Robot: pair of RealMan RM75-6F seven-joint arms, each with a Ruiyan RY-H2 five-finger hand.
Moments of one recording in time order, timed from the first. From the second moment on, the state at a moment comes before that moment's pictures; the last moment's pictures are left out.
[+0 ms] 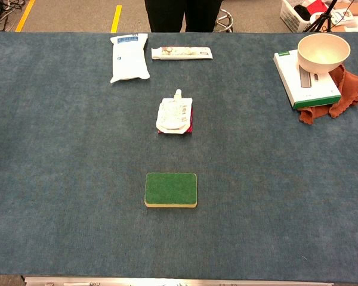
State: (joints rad) left arm -0.15 -1.26 -0.01 -1.38 1.58 1.49 -0.10; right arm 0.08 -1.25 0.09 -1.42 -1.56 1.60 -0.16
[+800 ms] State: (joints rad) left arm -0.15 -1.26 -0.01 -1.39 1.58 1.49 -0.10; right arm 0.09 -1.24 0.10 -1.43 -1.55 1.58 -0.15
